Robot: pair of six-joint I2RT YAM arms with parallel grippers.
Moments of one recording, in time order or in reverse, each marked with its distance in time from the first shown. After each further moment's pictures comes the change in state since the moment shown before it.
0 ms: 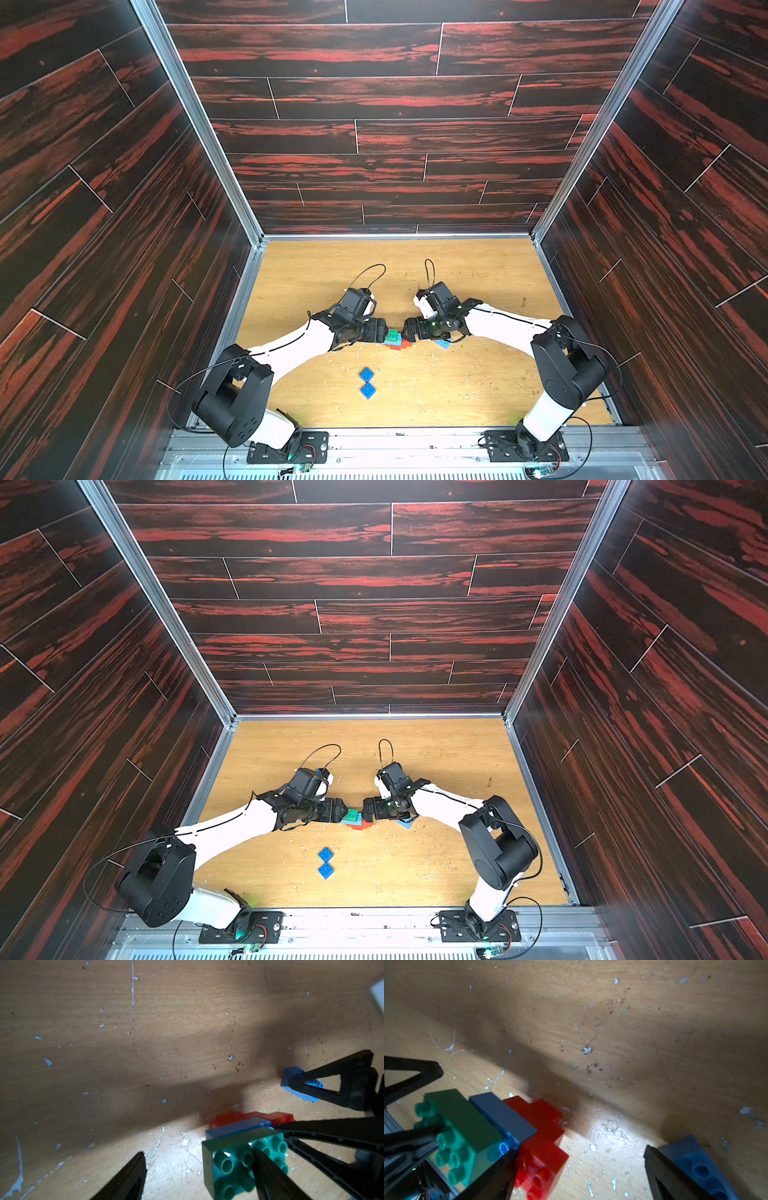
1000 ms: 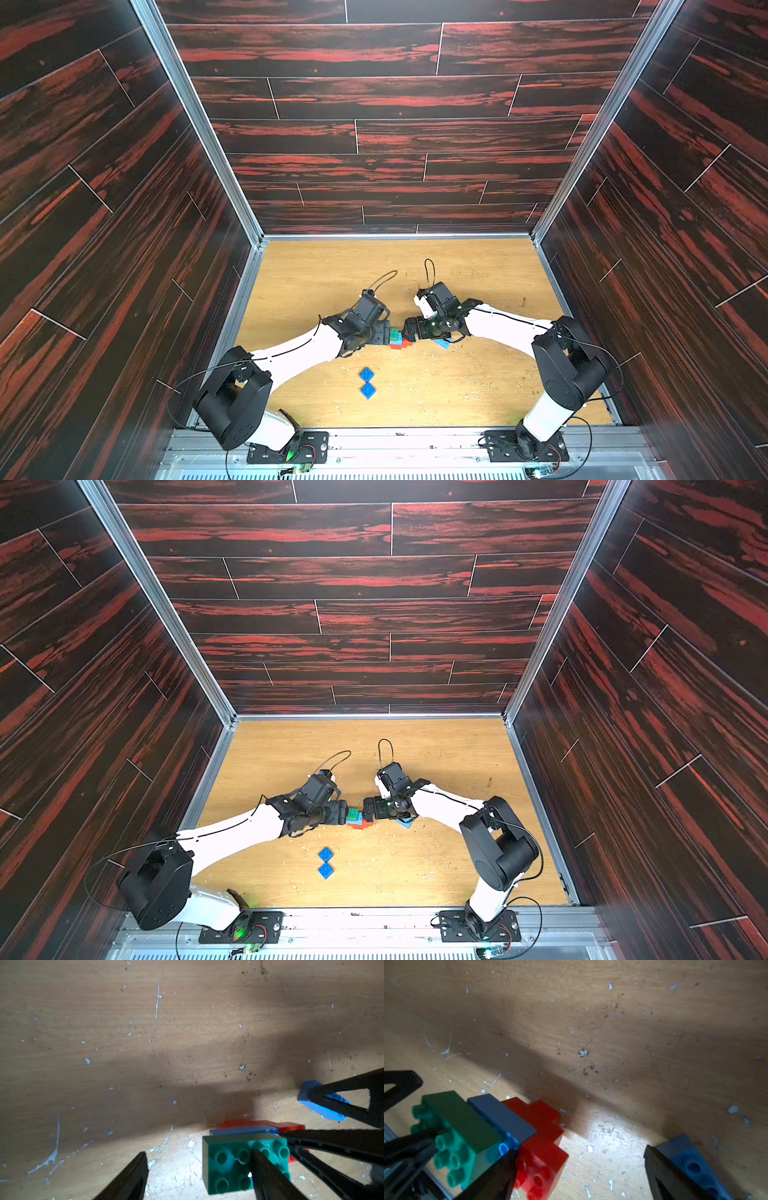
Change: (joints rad) left arm -0.128 -0.008 -0.006 -0.012 -0.248 -0.116; right arm 0.006 -0.006 0.001 0.000 0.033 0.005
